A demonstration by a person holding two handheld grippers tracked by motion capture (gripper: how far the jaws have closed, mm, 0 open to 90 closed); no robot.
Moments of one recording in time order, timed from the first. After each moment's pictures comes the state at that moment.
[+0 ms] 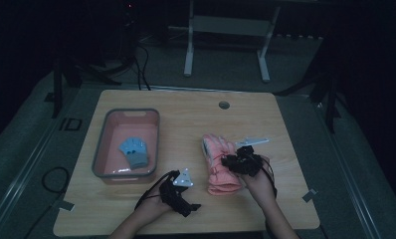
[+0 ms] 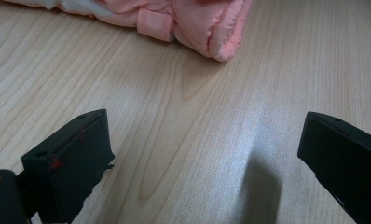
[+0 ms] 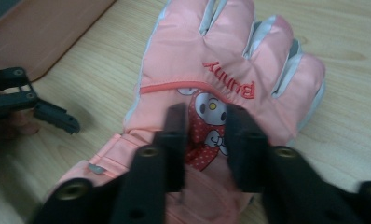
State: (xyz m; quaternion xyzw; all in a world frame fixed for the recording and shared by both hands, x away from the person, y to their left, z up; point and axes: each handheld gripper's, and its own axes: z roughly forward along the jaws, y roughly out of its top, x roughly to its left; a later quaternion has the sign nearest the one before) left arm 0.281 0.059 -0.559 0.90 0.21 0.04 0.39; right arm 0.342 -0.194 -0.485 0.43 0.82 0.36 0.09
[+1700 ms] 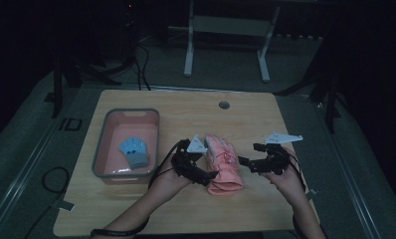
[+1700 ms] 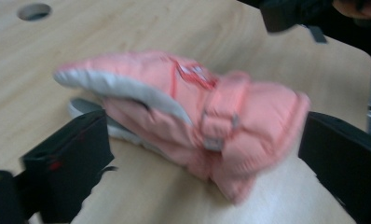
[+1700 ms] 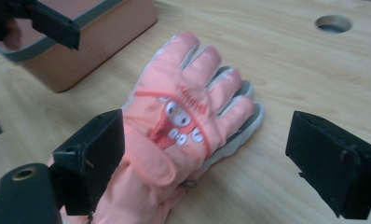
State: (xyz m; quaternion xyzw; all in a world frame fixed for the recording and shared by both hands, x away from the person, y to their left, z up) left arm 0.319 0.020 -0.450 0.86 0.28 0.10 0.41; right arm 0.342 -0.259 -0.453 0.36 0.81 0.44 0.12
